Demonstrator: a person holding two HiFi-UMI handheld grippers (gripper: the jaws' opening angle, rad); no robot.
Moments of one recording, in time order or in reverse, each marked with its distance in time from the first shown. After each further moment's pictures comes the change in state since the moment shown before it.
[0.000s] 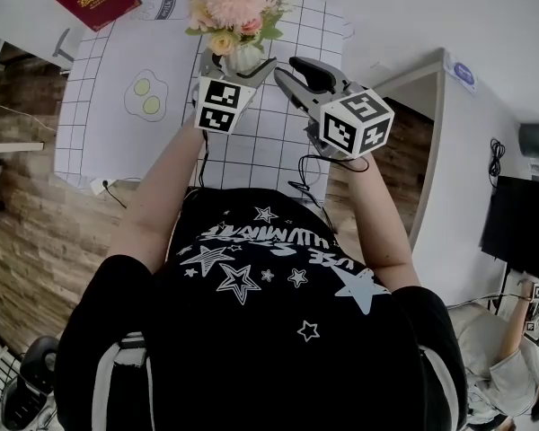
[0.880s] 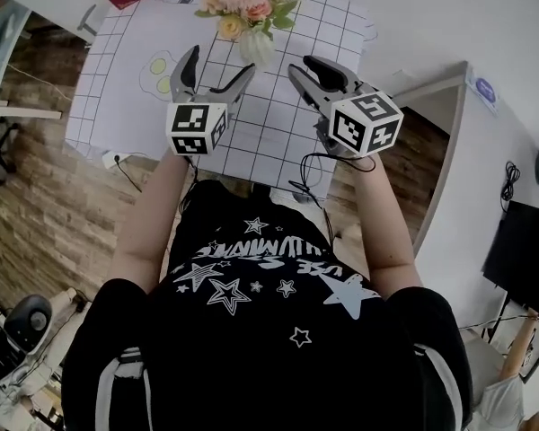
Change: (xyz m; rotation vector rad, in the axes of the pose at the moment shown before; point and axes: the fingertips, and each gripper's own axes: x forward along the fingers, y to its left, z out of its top) left arm -0.098 0.026 0.003 -0.141 -0.058 0.252; right arm -0.010 -0.006 -0.016 0.036 -0.008 0.056
